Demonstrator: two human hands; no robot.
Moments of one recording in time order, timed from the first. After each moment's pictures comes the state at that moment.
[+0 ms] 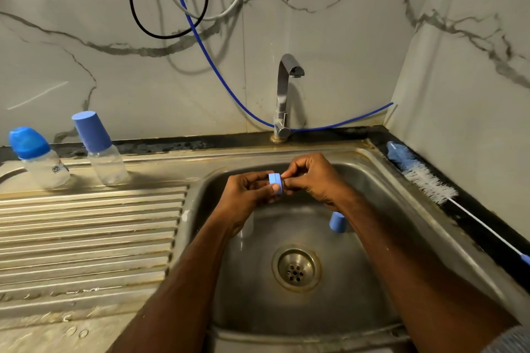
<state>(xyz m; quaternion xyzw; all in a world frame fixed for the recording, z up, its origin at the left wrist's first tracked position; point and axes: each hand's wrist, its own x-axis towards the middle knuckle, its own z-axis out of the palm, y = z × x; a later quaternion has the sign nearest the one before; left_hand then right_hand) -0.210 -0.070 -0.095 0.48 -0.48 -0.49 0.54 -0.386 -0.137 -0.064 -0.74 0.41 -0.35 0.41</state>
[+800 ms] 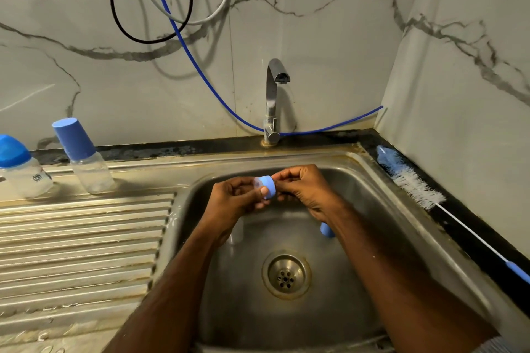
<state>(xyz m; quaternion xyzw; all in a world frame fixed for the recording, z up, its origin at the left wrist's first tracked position) -0.210 -0.072 -0.098 0.47 -0.46 -0.49 0.57 -0.387 -0.142 -0.077 -0.63 0.43 -0.37 0.54</state>
